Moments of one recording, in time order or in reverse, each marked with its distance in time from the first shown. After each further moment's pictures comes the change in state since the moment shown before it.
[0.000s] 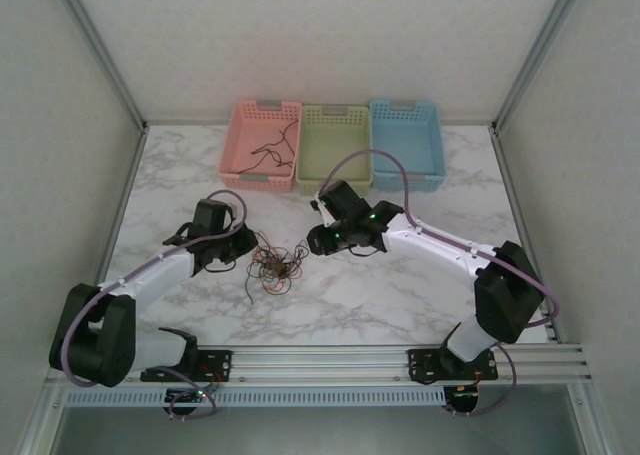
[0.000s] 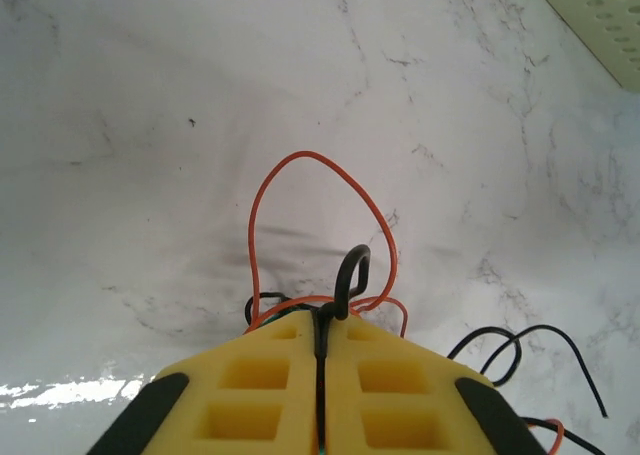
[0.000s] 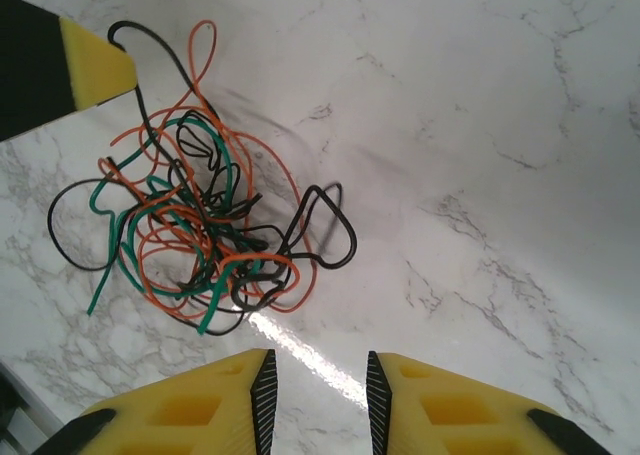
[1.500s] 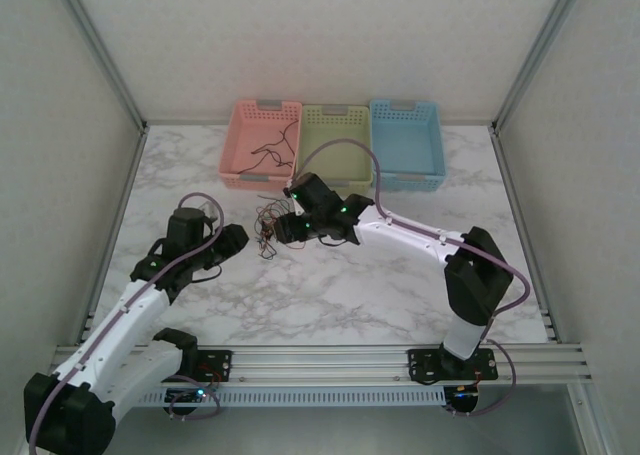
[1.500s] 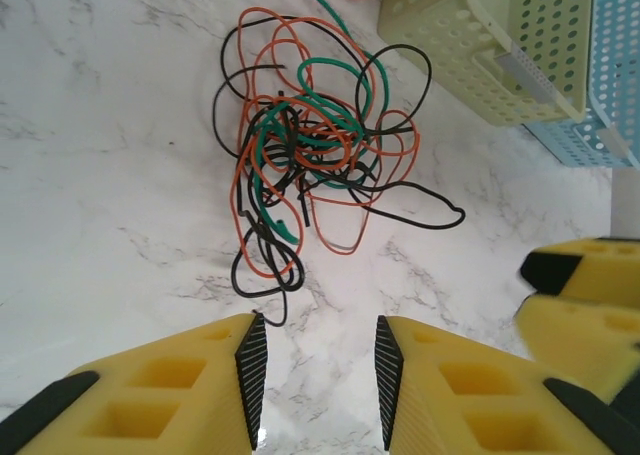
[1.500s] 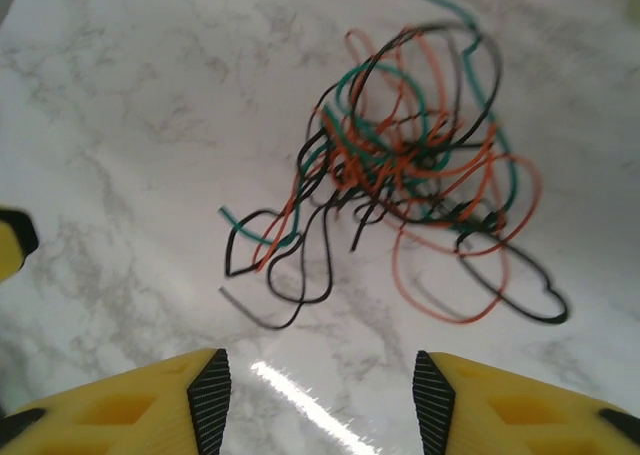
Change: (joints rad) left arm -0.008 -0.422 -0.002 -0.233 -0.064 -0.034; right arm 0.072 0.187 0.222 0.079 0.098 0.060
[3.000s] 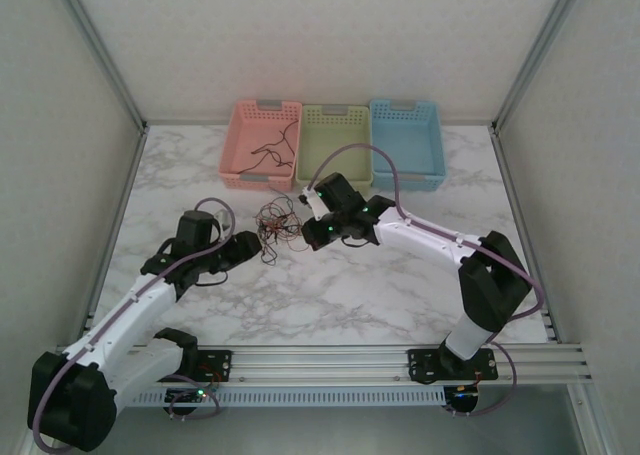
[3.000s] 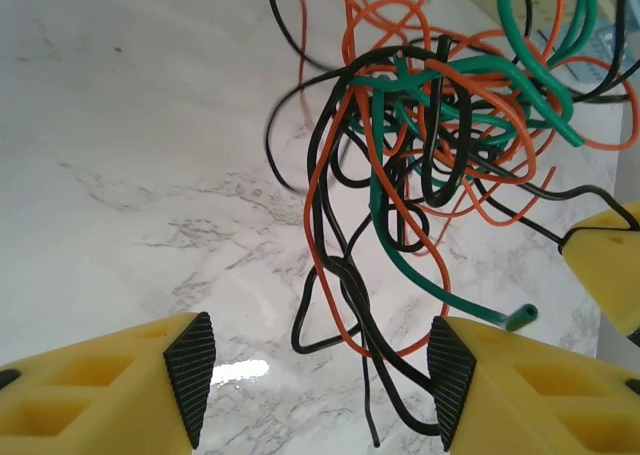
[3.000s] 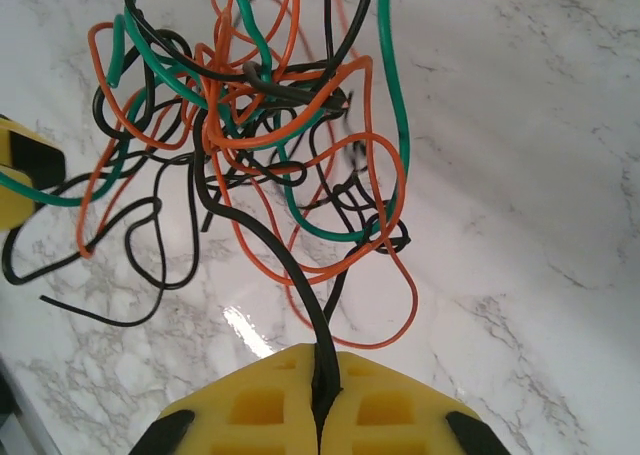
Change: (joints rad) left arm -0.019 0.087 -0.051 0.055 0.142 0.033; right arm -0.100 -0.099 -0.182 0.039 -0.191 -0.206
